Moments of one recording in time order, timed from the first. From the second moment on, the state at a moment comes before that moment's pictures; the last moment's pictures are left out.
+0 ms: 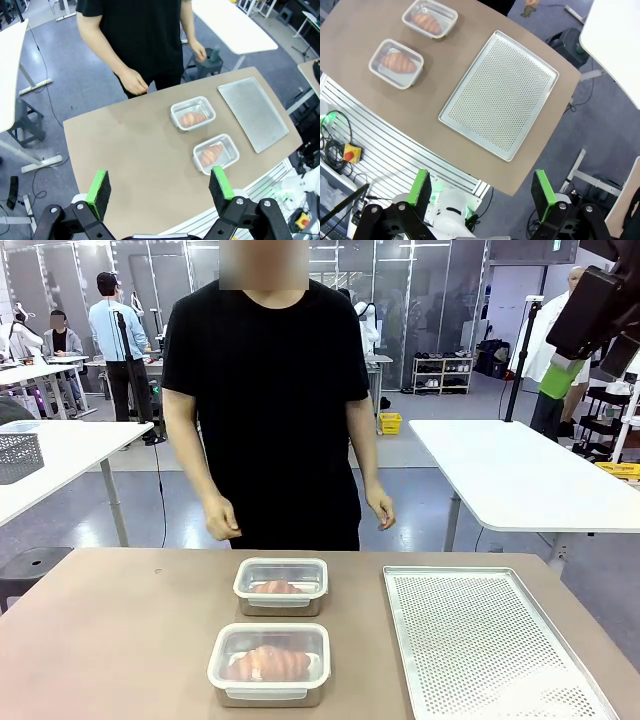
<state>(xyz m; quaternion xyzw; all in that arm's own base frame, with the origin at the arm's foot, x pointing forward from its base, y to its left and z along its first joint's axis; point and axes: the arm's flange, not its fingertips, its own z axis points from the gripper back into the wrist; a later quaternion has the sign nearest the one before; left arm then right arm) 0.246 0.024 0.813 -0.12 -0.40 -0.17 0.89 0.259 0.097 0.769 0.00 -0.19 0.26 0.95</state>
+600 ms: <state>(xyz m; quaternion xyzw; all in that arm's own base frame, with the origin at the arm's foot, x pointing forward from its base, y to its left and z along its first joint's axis) 0.246 0.024 0.813 -0.12 -0.40 -0.17 0.89 0.259 0.097 0.769 0.00 -0.19 0.26 0.95</state>
